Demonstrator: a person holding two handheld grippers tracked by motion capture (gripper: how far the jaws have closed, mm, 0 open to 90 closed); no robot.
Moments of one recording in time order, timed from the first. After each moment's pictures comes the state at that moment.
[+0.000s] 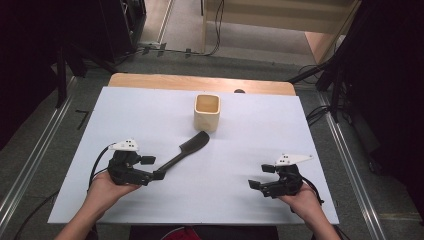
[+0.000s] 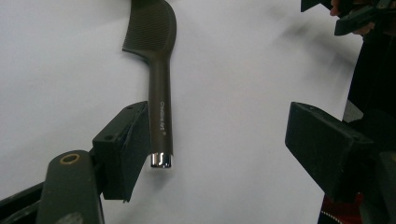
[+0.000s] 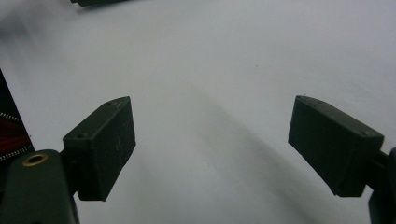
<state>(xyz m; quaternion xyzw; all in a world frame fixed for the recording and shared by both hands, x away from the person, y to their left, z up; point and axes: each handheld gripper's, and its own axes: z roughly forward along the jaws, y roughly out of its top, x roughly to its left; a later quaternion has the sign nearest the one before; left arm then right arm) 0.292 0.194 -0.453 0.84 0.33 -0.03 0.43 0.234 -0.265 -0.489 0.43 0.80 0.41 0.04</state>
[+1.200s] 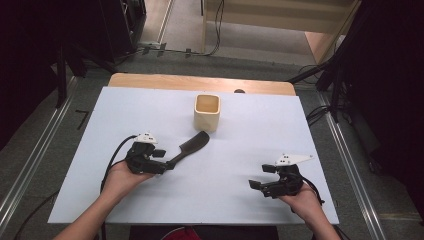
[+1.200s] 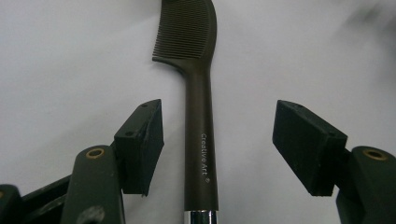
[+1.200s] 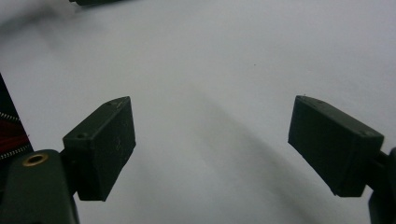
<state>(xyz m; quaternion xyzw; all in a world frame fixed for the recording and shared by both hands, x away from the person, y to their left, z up) 0.320 0.162 -0.472 0.86 0.34 0.01 0.37 0.233 -0.266 -0.488 0.43 0.80 0.41 0.04</state>
